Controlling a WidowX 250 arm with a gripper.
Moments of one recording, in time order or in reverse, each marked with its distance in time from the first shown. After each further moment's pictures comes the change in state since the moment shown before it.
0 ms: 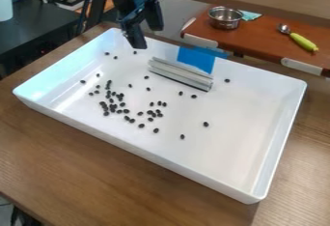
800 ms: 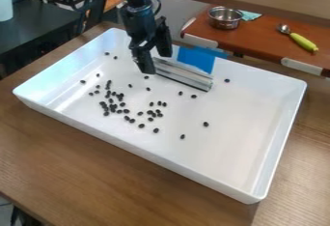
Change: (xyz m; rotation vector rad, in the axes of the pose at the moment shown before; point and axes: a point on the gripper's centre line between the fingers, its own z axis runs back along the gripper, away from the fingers) arm -0.016 0.013 -0.044 0.063 -0.010 -0.023
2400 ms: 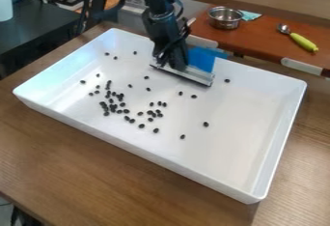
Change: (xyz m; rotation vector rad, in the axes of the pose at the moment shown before) arm -0.029 -0.002 -0.011 -0.049 -0.005 -0.021
